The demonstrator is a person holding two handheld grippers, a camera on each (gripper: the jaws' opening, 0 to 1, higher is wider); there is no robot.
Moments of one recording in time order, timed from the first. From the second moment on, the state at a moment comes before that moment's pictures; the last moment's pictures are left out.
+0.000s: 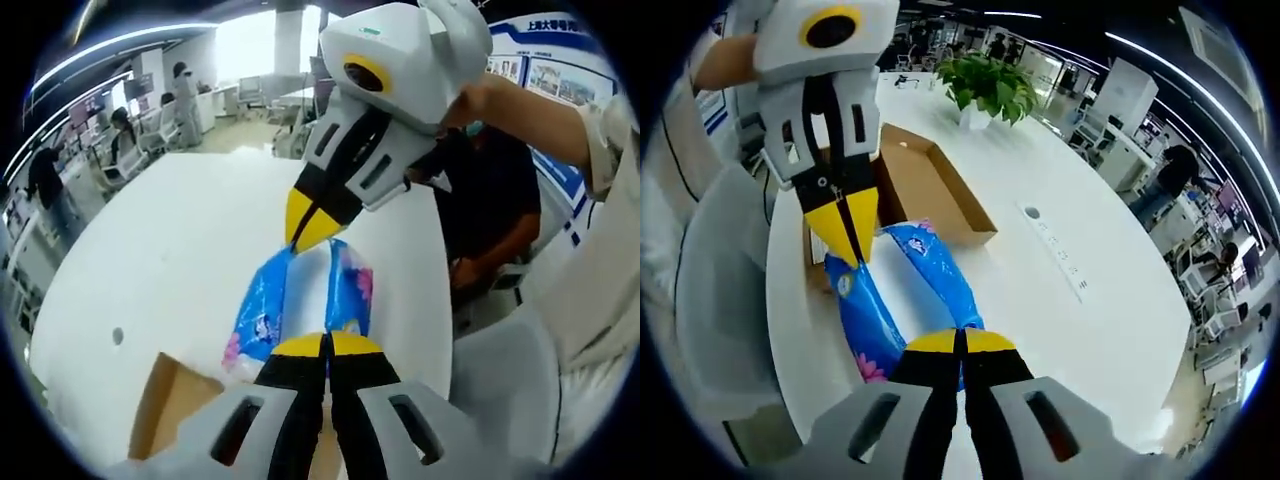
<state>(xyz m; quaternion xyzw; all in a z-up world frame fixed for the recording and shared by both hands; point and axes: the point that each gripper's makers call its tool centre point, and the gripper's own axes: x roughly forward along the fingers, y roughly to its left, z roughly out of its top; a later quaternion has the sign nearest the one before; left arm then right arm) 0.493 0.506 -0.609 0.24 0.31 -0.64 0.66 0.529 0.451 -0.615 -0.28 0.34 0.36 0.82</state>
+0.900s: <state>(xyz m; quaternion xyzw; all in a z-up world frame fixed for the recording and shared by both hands) 0.481 0.415 -0.629 0.27 0.30 -0.68 0.61 0.513 0.362 -0.639 -0.26 0.37 0.33 0.83</state>
